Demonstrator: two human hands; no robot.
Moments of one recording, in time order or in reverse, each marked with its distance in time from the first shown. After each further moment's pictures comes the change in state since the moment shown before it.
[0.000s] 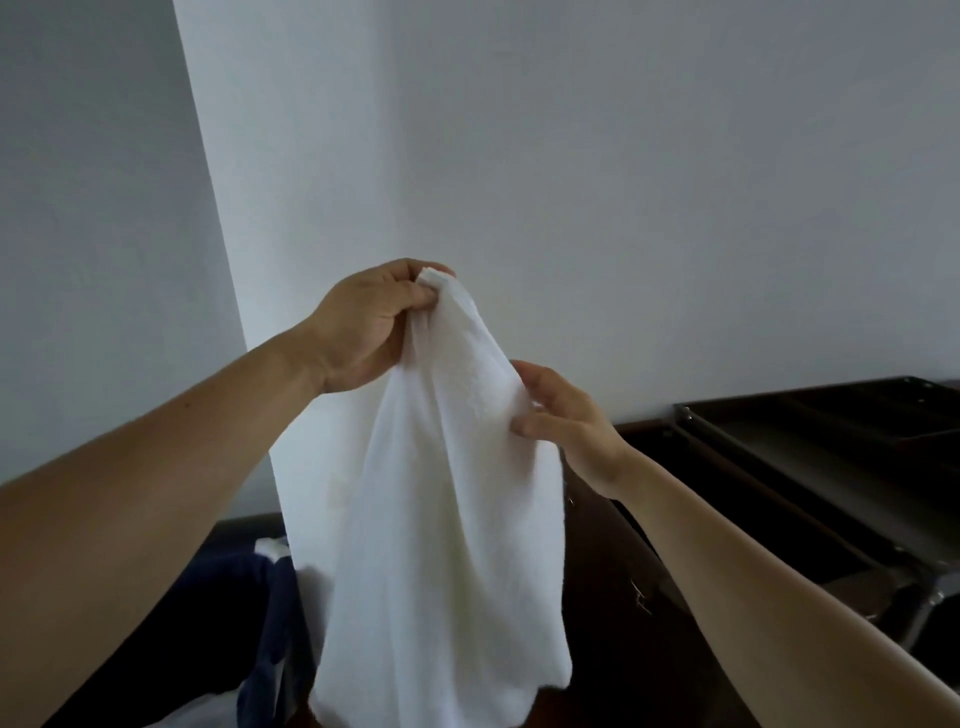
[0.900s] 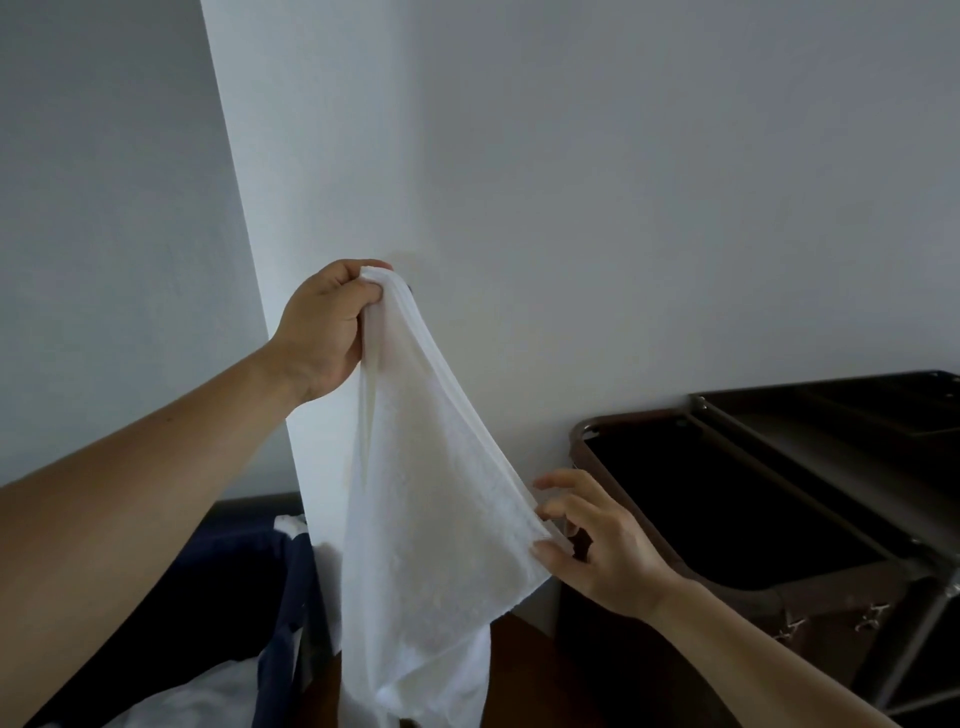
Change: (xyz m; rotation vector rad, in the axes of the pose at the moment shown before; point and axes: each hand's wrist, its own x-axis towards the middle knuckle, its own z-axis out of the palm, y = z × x) left_hand -0.023 -0.022 -0.038 -0.011 0.353 0.105; right_hand -0.089 0.068 0.025 -0.634 0.018 -0.285
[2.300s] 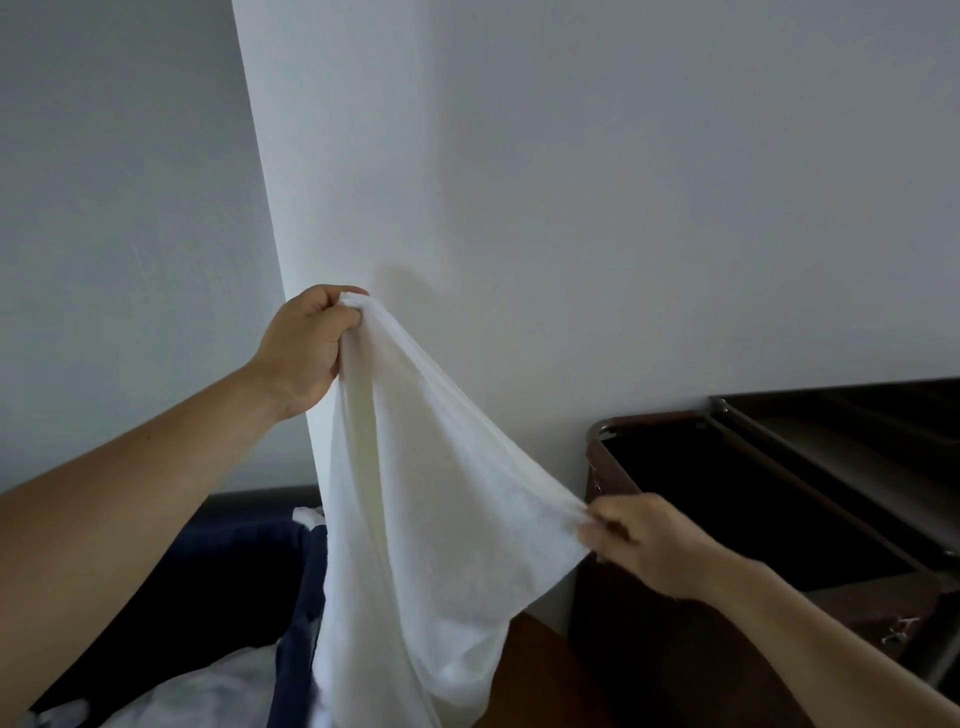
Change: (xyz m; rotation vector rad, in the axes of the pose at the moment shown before) left_hand -0.010 -0.011 -0.046 0.201 0.131 -0.044; right_hand 0.007 0.017 -0.028 -0.115 -0.365 0.247
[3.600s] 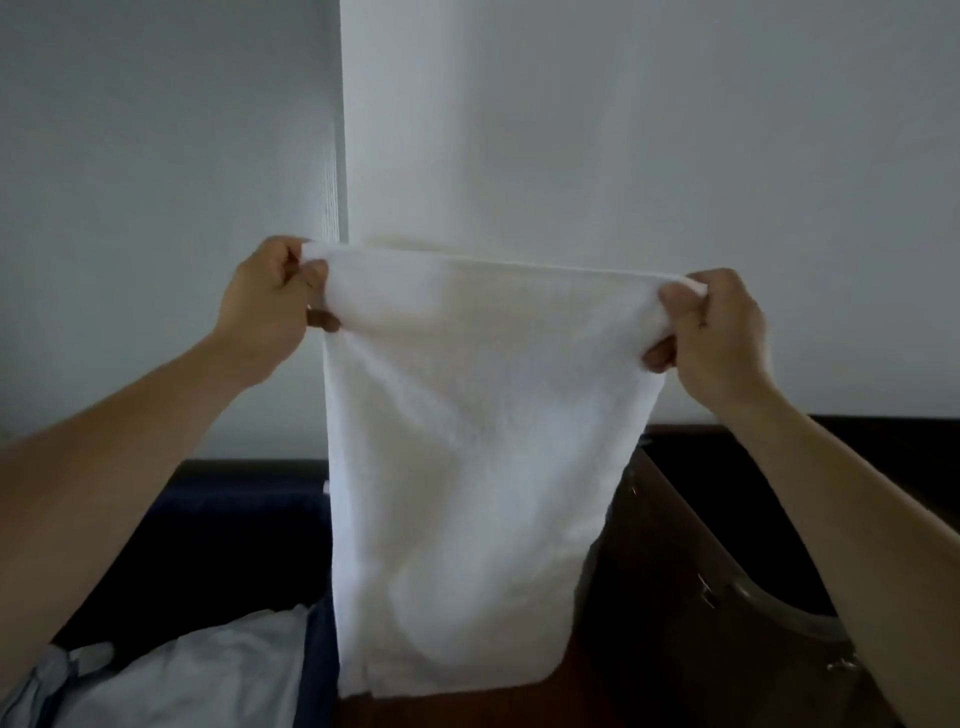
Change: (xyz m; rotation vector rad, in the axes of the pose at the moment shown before) left_hand 0.001 0.003 -0.117 0.237 0.177 0.259; right_hand 0.086 -0.099 -0.106 0.361 0.891 -0.008
